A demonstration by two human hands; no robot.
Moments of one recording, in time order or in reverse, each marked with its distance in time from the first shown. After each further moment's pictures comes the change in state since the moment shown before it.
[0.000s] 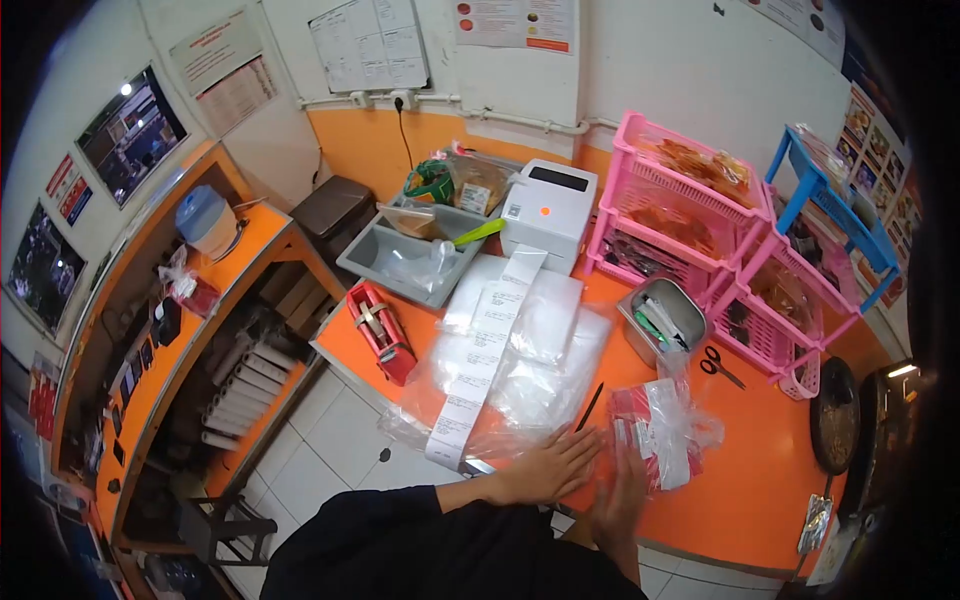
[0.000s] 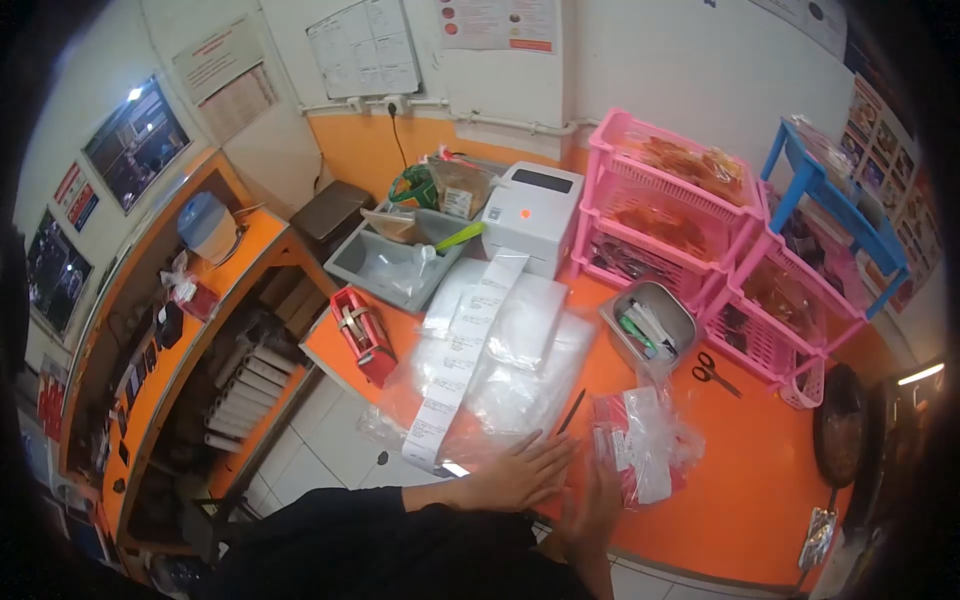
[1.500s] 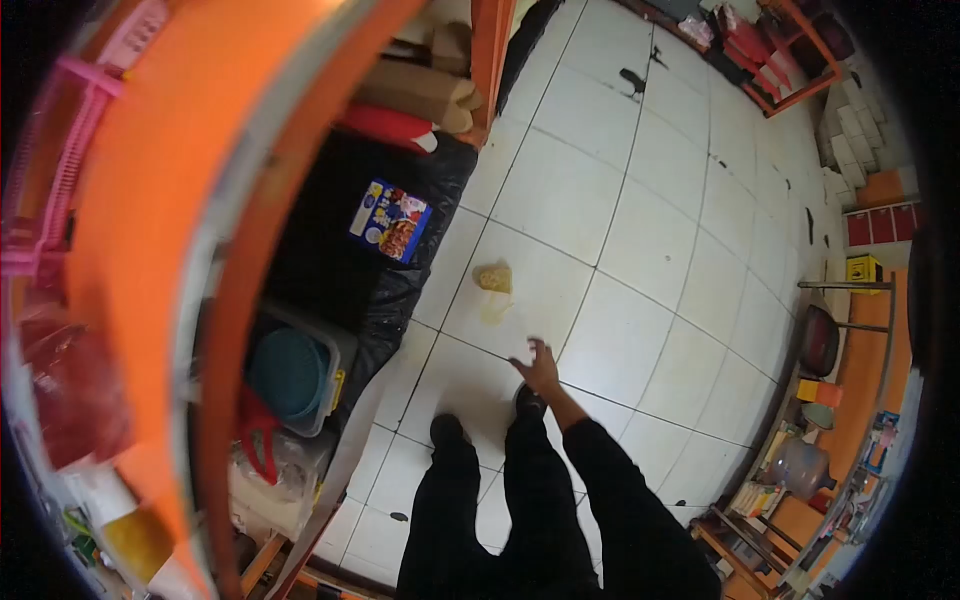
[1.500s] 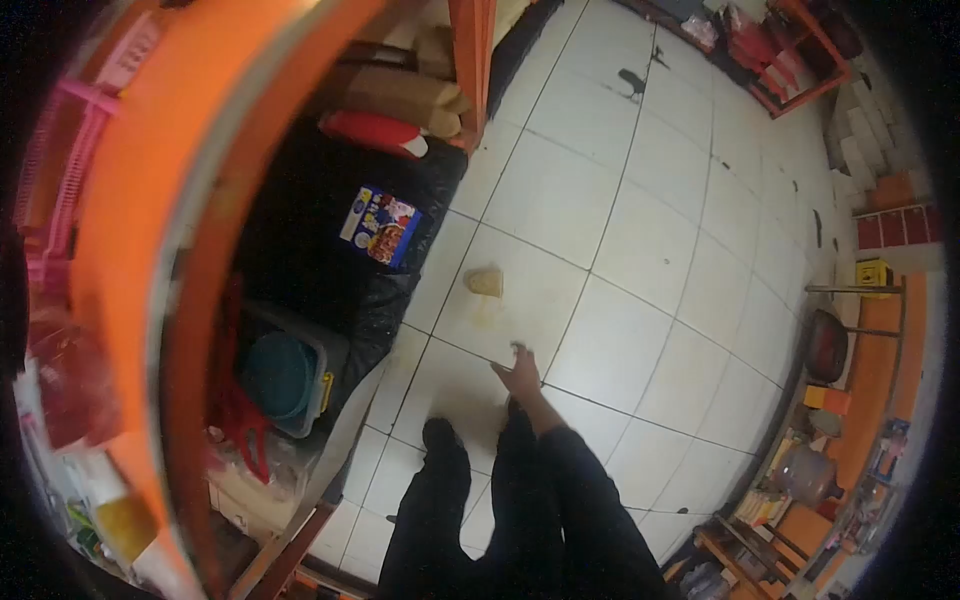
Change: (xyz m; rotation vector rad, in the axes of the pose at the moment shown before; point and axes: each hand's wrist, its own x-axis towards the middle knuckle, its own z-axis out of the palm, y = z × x) left_hand -0.256 0.019 0.228 -0.826 -2.584 -0.371; right_hand -0.608 0.166 0.360 0.186 0.610 1.820
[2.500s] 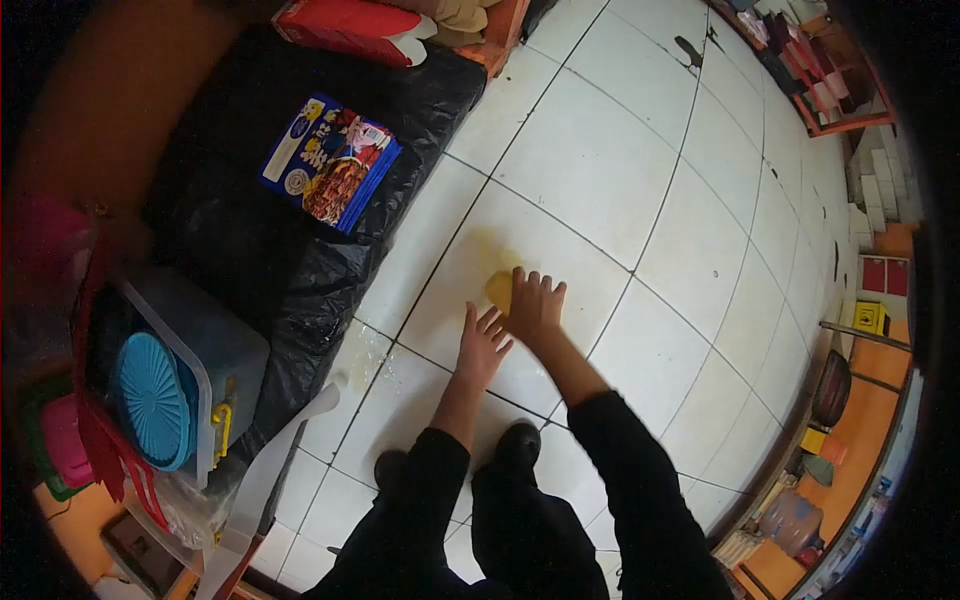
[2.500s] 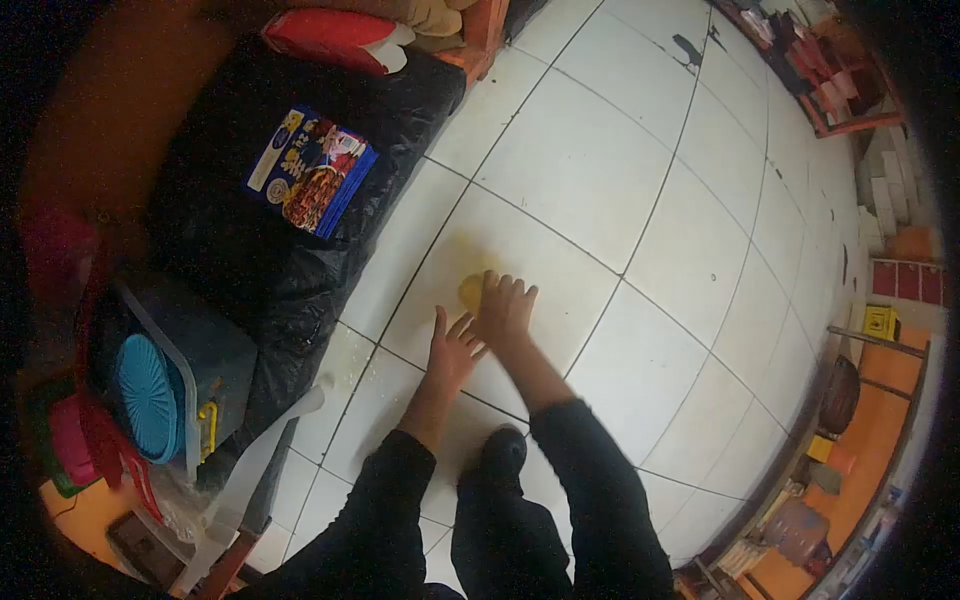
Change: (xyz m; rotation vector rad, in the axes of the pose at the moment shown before) left_hand 0.410 0.138 -0.431 -1.079 0.501 0.886; right_hand 0.218 -0.002 0.062 -0.979 -0.147 -0.229
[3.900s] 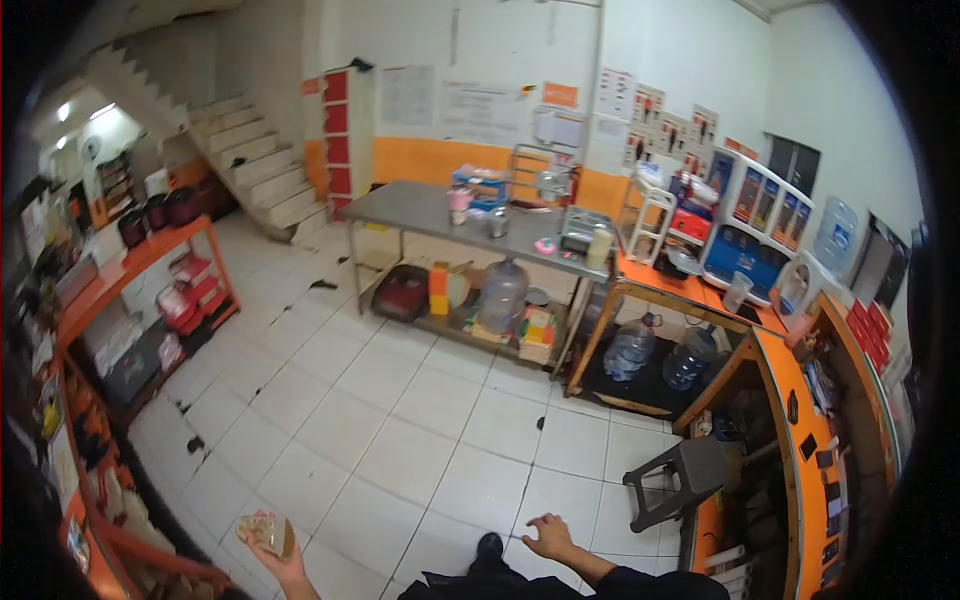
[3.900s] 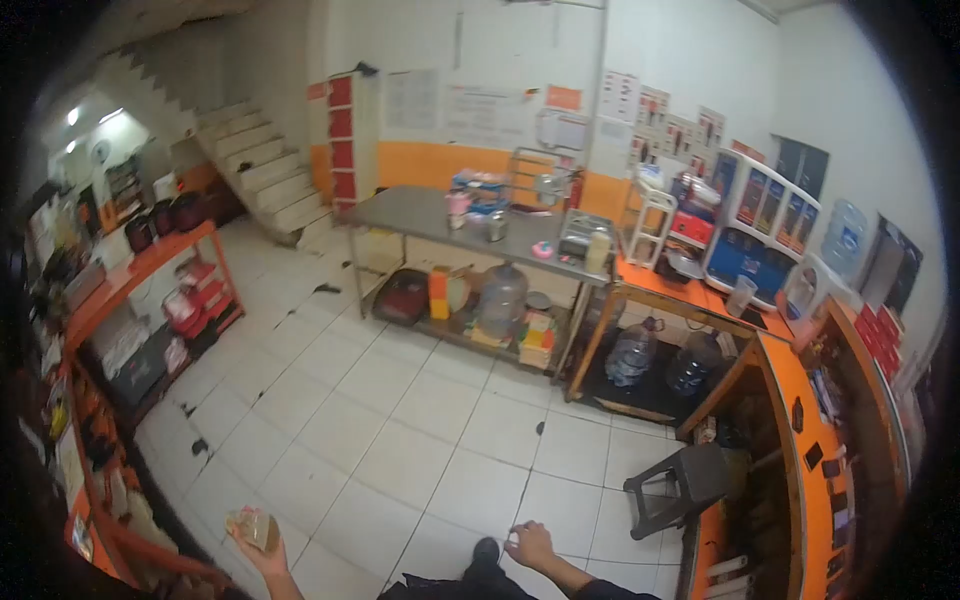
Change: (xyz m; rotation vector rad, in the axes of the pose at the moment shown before) left_hand -0.508 -0.141 0.492 0.461 -0.773 -0.064; right_hand -0.924 0.060 -0.109 0.878 0.538 1.473
